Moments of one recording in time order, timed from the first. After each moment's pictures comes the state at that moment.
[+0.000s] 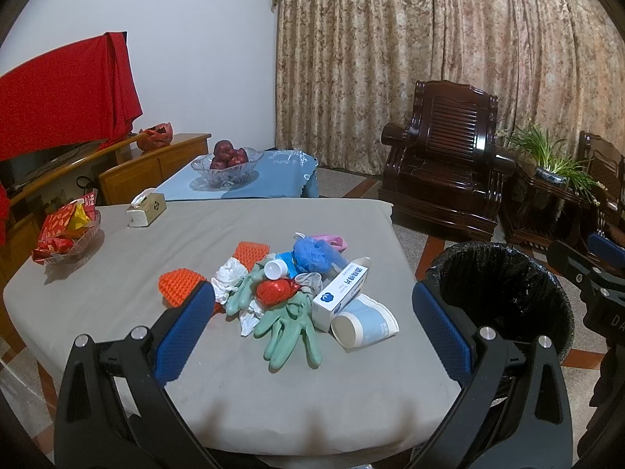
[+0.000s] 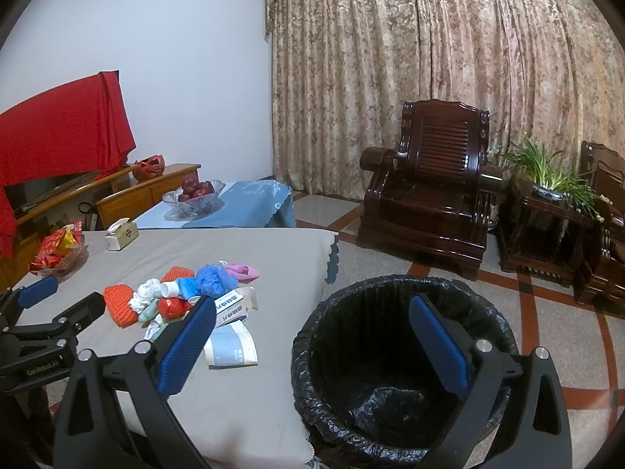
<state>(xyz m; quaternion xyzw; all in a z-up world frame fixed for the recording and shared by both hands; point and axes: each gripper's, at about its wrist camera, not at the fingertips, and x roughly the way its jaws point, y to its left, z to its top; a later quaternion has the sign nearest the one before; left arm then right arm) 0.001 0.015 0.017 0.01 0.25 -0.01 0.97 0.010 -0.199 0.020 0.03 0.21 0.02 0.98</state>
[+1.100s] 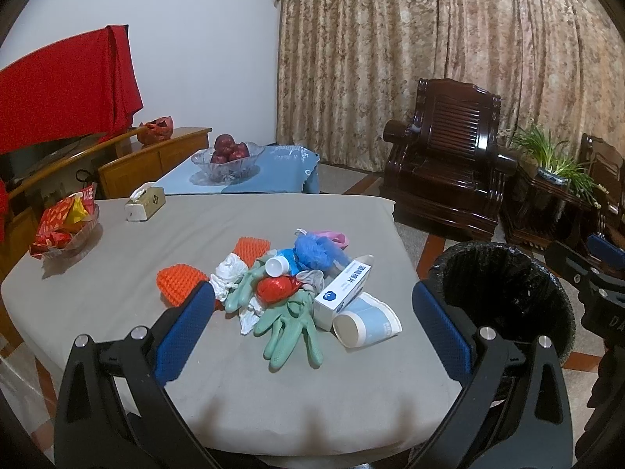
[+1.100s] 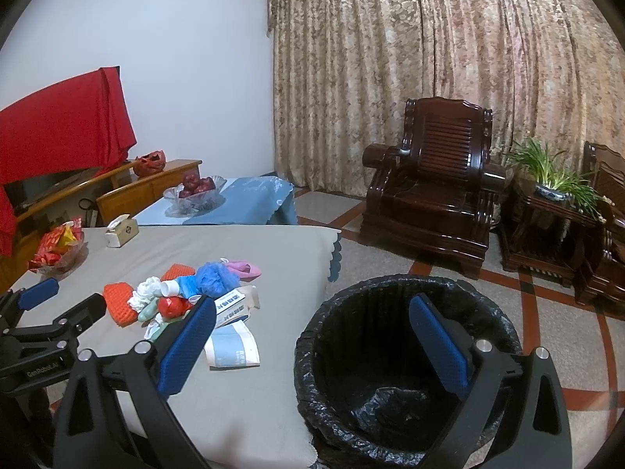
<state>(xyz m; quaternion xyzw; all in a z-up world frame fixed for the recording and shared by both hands) 0.002 0.015 0.018 0.01 0.26 0.00 0.97 0.024 -0.189 0.008 0.03 0.22 0.02 0.97</state>
